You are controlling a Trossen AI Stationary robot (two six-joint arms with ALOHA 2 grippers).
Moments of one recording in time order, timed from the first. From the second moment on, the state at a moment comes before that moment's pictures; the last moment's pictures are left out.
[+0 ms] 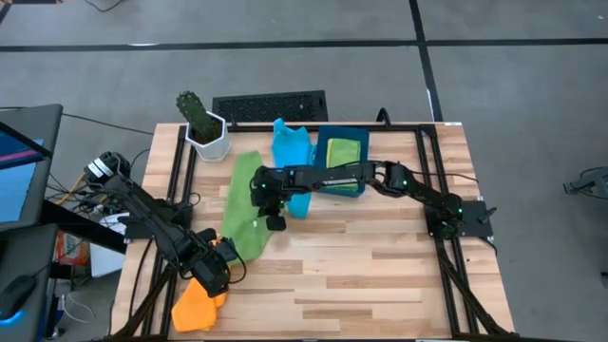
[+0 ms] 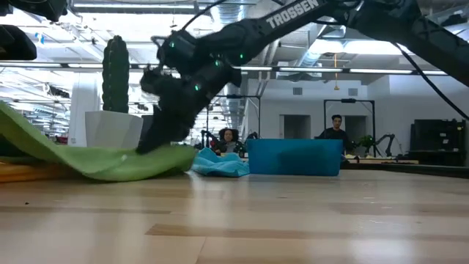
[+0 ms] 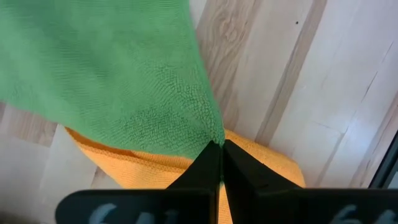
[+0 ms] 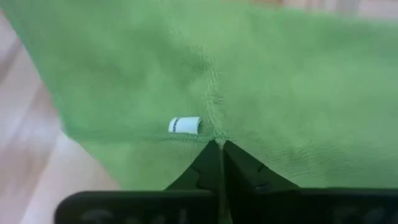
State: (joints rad) left arm -0.74 1.38 0.94 -0.93 -0.12 -1.11; right arm -0.09 2.47 2.05 -0.49 -0.37 -0.24
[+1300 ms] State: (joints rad) left arm -0.60 1.37 1.26 -1.27 -0.34 -0.76; right arm -0.16 1.80 2.08 -0.97 -0.18 -0.22
